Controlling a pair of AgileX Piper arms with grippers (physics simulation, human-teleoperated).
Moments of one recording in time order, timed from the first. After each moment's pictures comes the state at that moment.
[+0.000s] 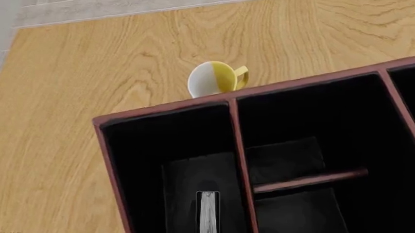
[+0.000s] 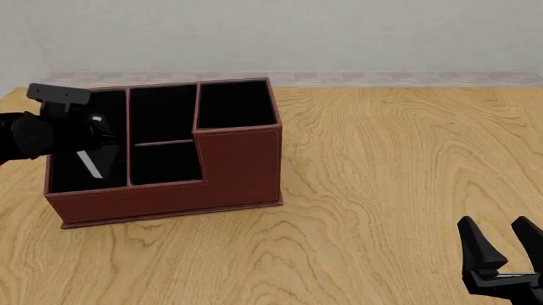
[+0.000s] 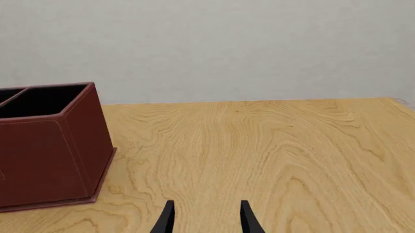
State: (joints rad) left arm 0.10 1.50 -0.99 0.23 0.18; right arm 0.02 0.21 0.00 -0.16 0.04
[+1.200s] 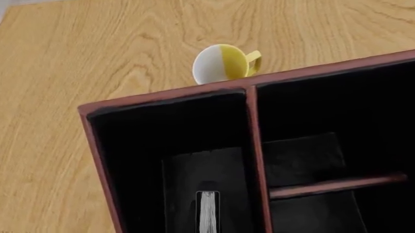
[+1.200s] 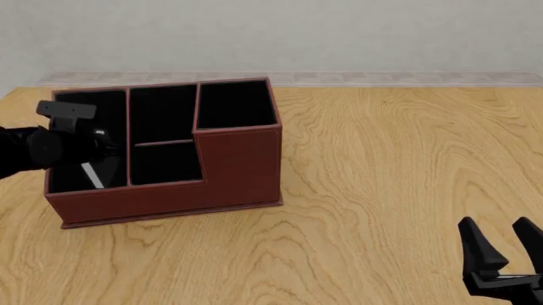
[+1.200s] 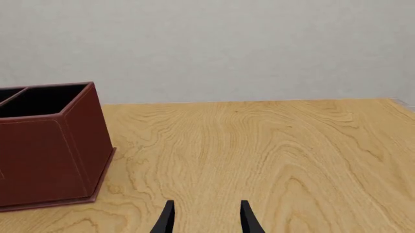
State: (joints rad) left arm 0.13 1.59 -0.96 0.14 0.18; right arm 0.02 0.20 0.00 -0.15 0.04
